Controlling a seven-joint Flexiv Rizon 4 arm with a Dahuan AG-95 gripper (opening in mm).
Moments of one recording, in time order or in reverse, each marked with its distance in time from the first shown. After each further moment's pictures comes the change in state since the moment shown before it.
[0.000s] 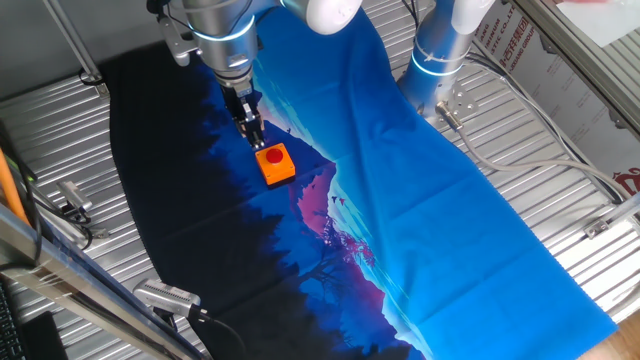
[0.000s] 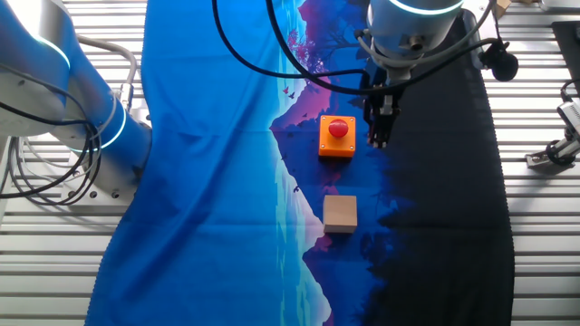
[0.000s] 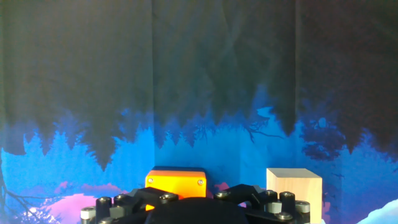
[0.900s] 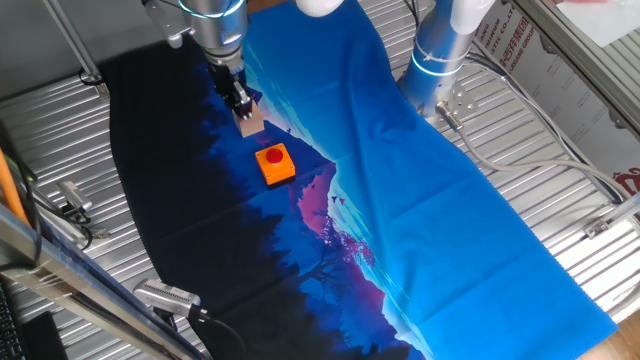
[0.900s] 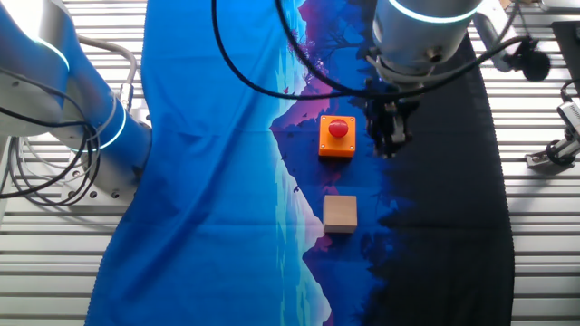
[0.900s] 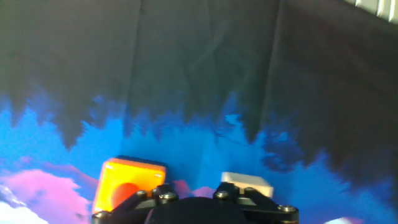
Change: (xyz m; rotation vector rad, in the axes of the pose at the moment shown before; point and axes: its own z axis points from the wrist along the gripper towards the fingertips) arm 0.002 -0.069 -0.020 0.106 0.015 -0.215
